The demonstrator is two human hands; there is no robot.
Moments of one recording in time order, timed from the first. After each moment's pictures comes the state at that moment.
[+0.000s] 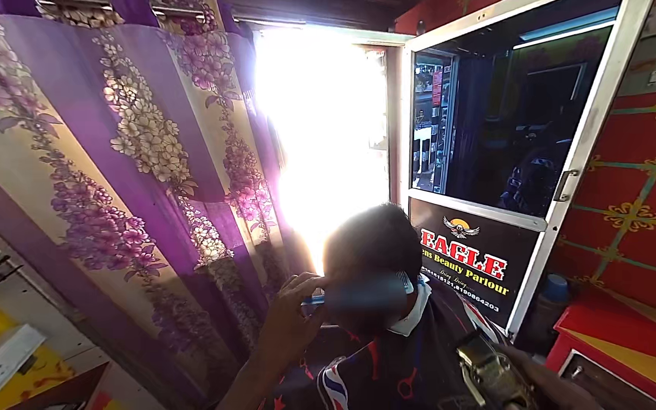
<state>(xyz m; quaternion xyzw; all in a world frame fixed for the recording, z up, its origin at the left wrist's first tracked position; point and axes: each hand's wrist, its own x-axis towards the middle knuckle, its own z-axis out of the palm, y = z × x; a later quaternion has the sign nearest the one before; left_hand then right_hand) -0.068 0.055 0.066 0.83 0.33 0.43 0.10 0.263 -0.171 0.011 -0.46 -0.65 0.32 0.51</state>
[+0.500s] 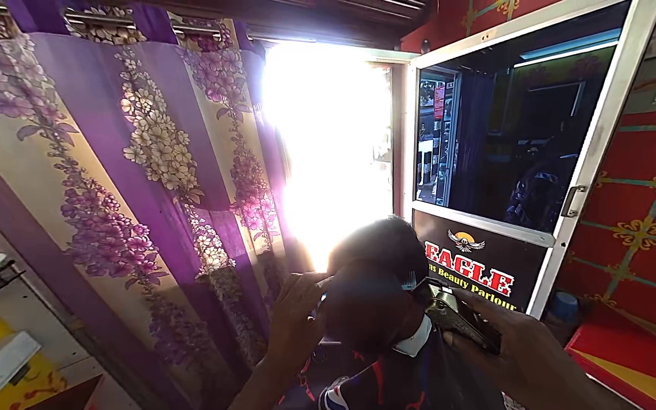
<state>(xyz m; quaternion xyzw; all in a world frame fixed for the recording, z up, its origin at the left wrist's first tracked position) -0.054 0.082 0.062 0.80 0.22 0.56 -0.10 0.246 -0.074 0.048 -0.61 -0.66 -0.14 0.42</state>
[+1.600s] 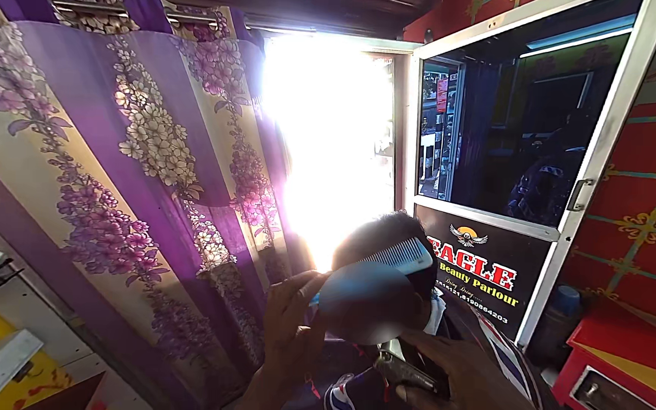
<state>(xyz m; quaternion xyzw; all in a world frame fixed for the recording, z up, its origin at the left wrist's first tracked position) -0.062 0.068 0.064 0.75 0.20 0.62 -0.09 0.178 -0.077 0.051 -0.52 -0.77 0.09 0.35</state>
